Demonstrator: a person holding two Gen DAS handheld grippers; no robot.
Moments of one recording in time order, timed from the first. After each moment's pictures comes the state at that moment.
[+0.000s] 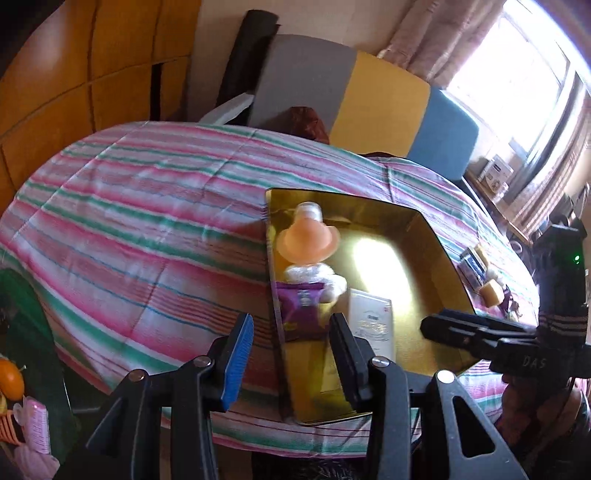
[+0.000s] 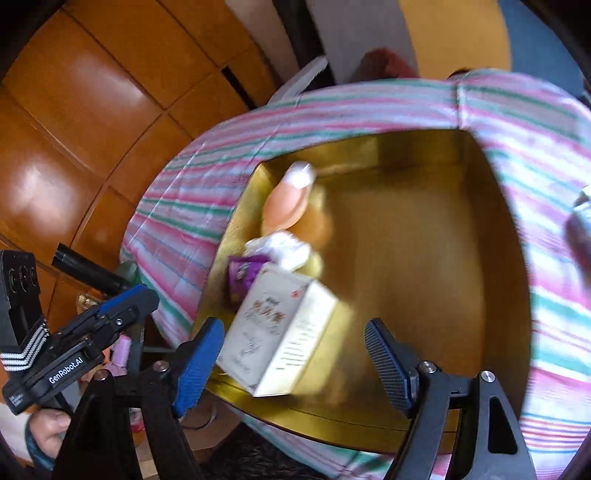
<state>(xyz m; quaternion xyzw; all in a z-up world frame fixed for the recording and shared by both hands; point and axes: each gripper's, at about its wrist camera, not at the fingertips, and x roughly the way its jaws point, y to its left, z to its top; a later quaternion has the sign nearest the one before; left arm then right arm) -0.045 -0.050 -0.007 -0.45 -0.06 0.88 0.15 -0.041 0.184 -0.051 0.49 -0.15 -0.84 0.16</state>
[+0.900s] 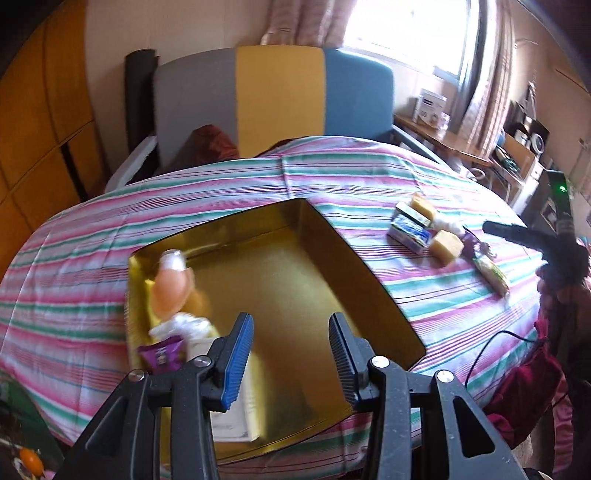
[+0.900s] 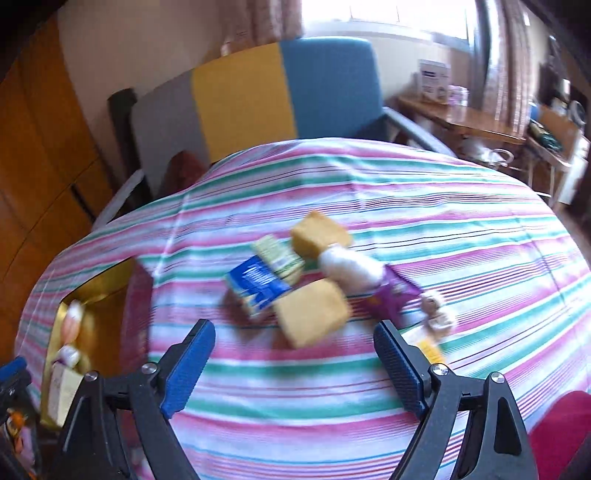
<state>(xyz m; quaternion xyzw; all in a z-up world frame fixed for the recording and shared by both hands) -0.030 0.111 0.021 -0.42 0.09 0.87 0.26 0.034 0.466 -0.013 0.38 -0.16 -0.89 -0.16</state>
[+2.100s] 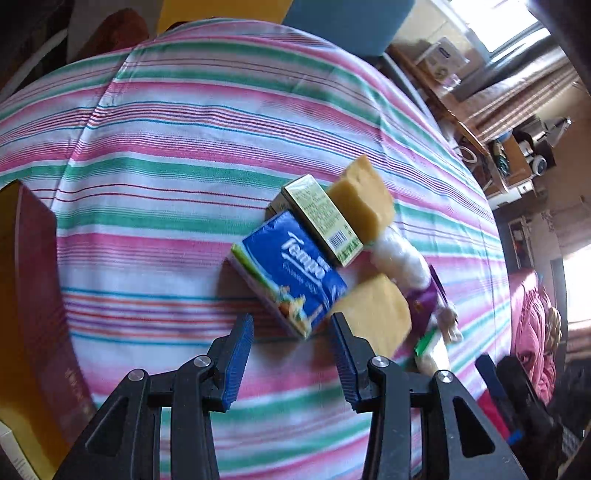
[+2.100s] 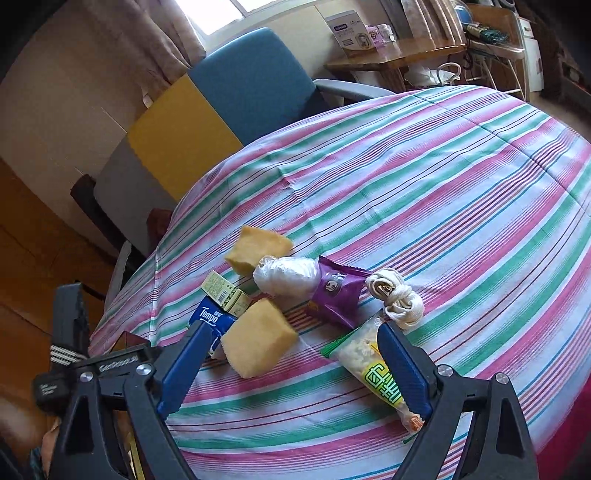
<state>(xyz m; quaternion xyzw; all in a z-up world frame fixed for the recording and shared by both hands) -0.147 0.374 -0.077 -0.62 -0.02 0.73 0.28 0.059 0.552 -0.050 0.34 -0.36 -0.85 -0.17</state>
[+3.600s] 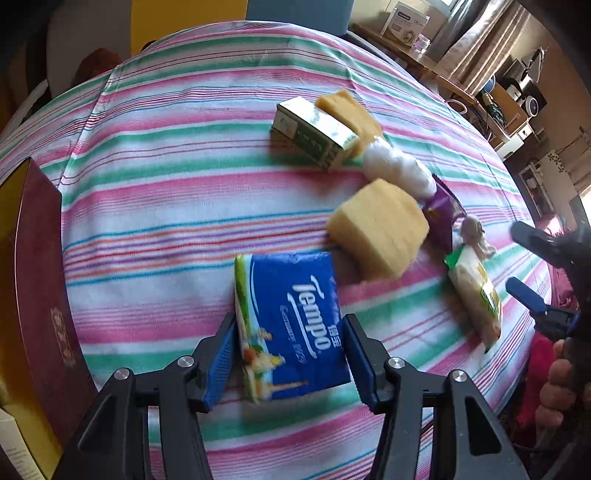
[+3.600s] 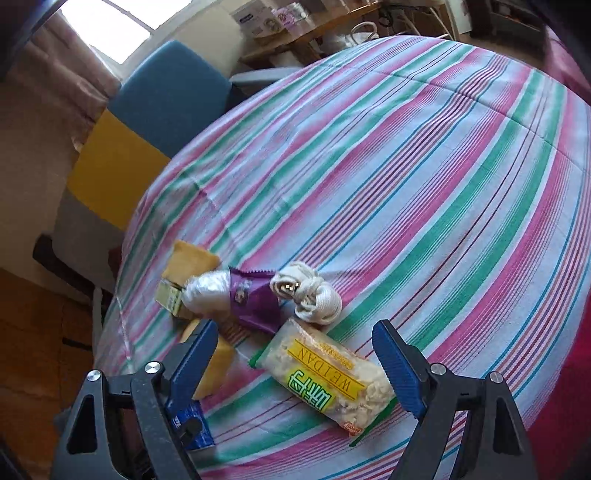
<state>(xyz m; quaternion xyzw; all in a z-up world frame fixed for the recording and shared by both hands) -0.063 0.363 -0.089 -0.57 0.10 0.75 0.31 0.072 0.600 -0.084 0.37 -0.44 -0.78 -0.25</state>
